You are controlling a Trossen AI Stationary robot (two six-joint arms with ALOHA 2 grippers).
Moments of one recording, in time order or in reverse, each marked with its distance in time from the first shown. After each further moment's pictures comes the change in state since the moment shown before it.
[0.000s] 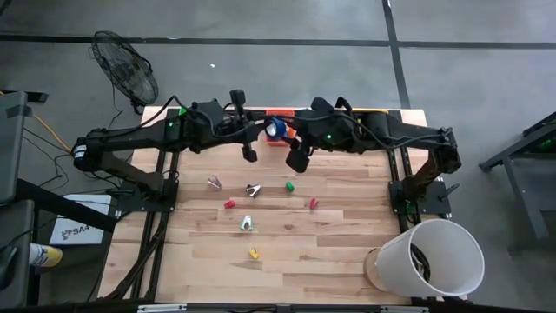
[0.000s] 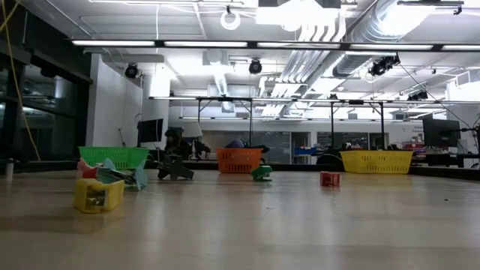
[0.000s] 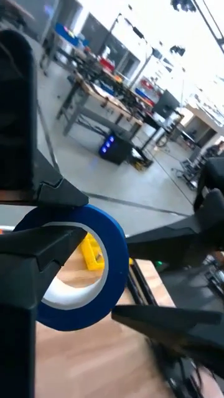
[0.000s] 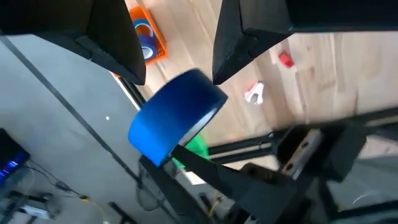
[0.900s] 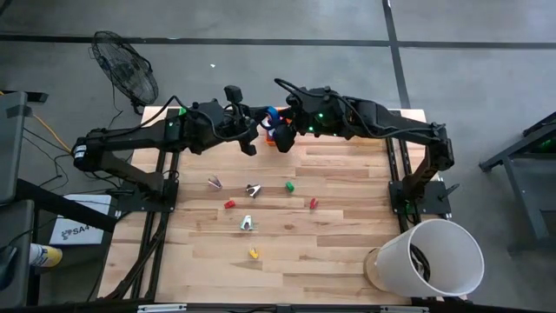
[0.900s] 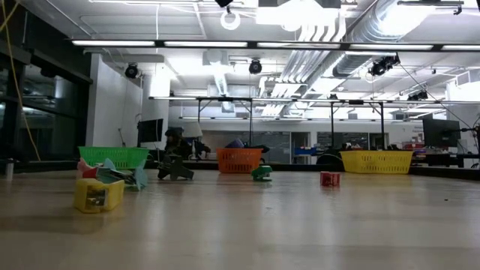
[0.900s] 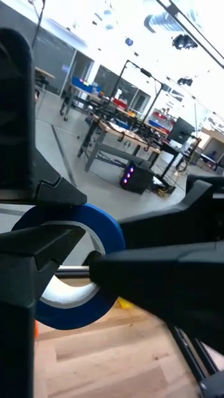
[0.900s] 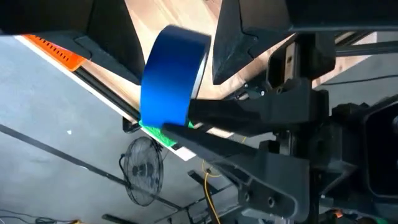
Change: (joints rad) left arm 0.000 0.000 0.000 -0.012 -0.158 0.133; right arm -0.116 0.043 0.000 0.181 -0.142 0.254
